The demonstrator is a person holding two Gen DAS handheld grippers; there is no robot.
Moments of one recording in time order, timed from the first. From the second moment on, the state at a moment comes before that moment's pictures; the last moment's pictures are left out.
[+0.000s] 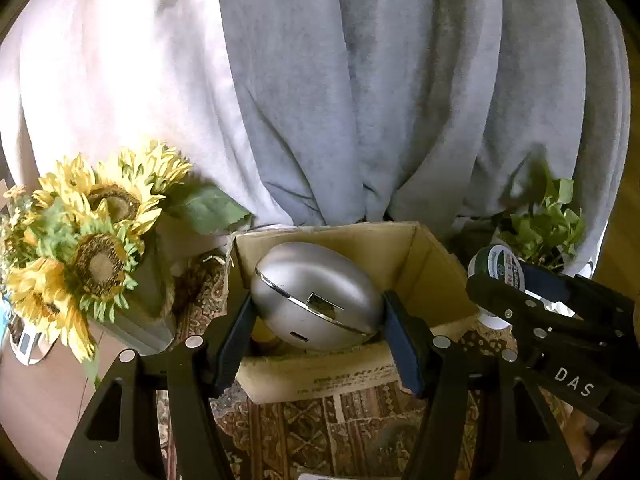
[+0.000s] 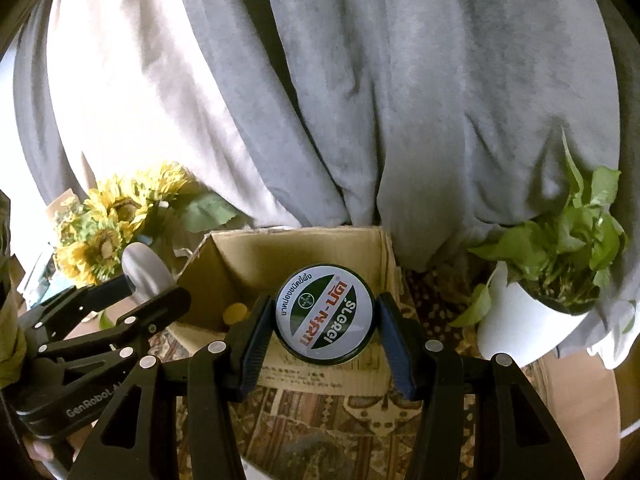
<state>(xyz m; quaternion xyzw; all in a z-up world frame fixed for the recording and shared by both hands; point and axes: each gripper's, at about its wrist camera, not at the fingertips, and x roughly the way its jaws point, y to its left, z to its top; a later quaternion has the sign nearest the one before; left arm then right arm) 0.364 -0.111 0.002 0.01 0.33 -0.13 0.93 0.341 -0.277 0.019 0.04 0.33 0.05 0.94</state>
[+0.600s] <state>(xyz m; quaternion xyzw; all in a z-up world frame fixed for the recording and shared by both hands) 0.426 -0.112 -0.029 0.01 0.41 -0.13 0.90 0.407 -0.276 -0.008 0.04 0.39 0.06 0.92</state>
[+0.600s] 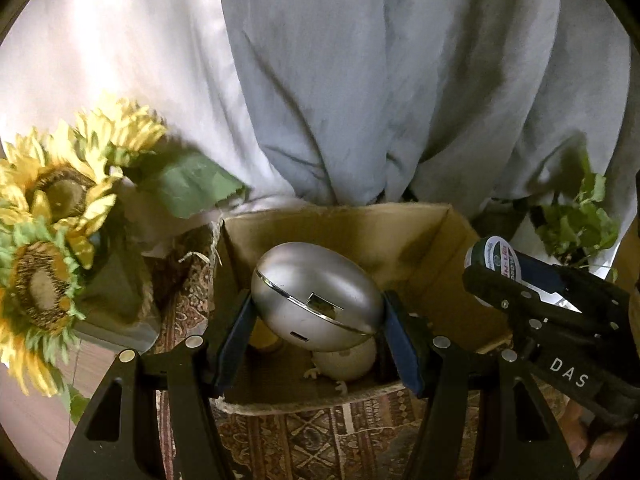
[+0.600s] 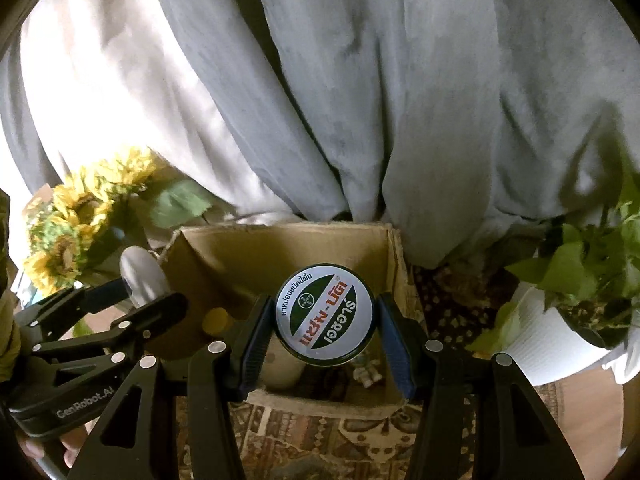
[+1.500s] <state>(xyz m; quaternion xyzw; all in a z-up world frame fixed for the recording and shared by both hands) 0.461 -0.117 -0.058 0.02 0.50 -0.13 0.85 0.447 -0.274 -0.044 0.03 0.47 0.07 0.88</state>
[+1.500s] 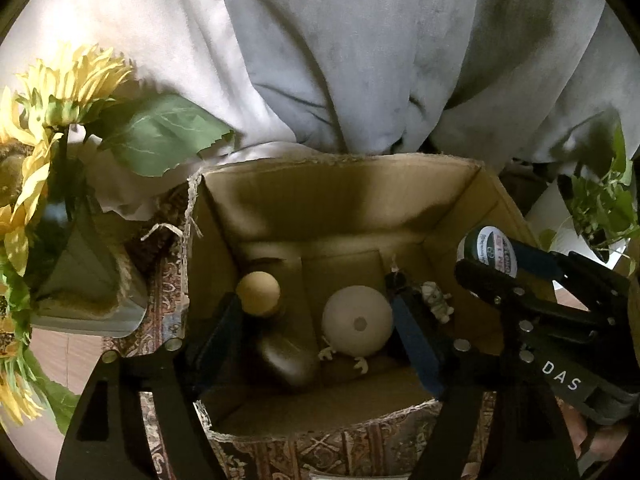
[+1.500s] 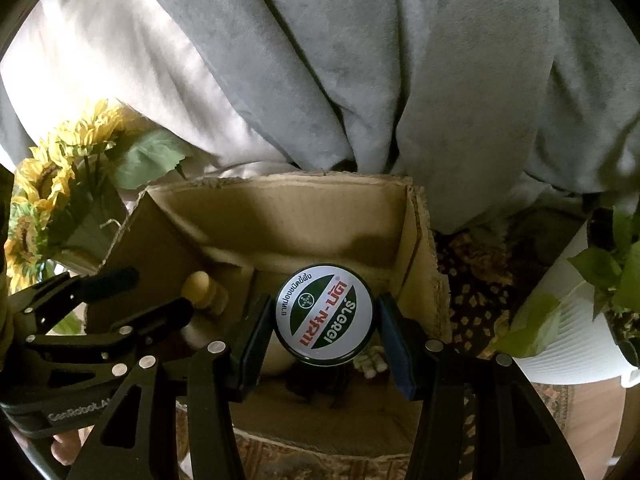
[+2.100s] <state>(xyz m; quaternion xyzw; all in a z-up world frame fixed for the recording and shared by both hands) 0.365 -0.105 0.001 0.04 0.37 -0.07 0.93 0.377 -0.272 0.009 0.01 0.37 0.07 0.93</state>
